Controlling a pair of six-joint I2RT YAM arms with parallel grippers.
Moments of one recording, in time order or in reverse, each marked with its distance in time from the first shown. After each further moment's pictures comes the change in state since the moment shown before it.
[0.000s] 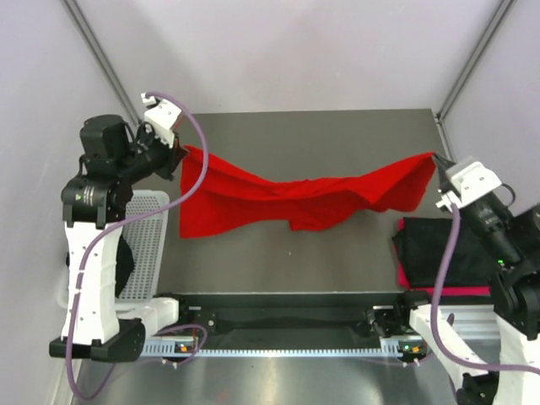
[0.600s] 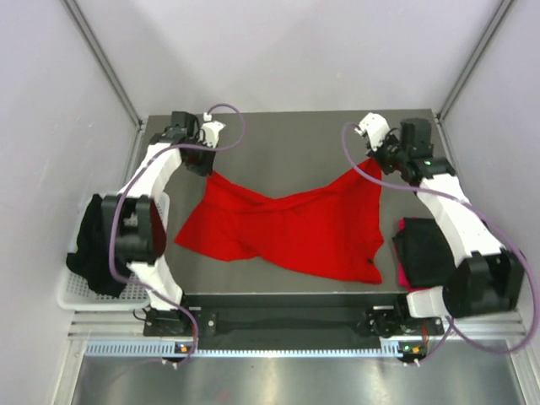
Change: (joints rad) left arm 0.000 0.591 -0.175 0.220 -0.159 0.018; right arm -0.033 0.642 -0.225 0.240 0.080 -0.023
